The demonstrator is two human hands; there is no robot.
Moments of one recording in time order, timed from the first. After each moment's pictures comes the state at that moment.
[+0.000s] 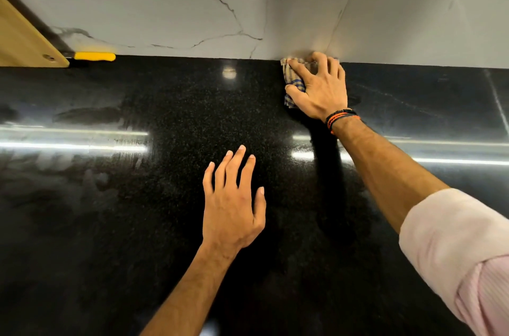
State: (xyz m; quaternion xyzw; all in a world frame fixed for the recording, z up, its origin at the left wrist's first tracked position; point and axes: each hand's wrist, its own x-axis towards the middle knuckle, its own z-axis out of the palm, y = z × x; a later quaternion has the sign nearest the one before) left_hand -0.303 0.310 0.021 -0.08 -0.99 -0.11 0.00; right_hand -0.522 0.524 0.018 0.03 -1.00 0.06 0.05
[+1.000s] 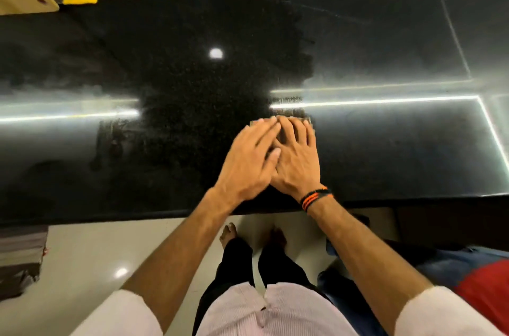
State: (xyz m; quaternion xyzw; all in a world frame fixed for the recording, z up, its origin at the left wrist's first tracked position) left_hand -0.146 0.377 0.037 -0.28 -0.92 -0.27 -0.01; right_hand -0.129 0.516 0.026 0.06 -0.99 0.09 0.03
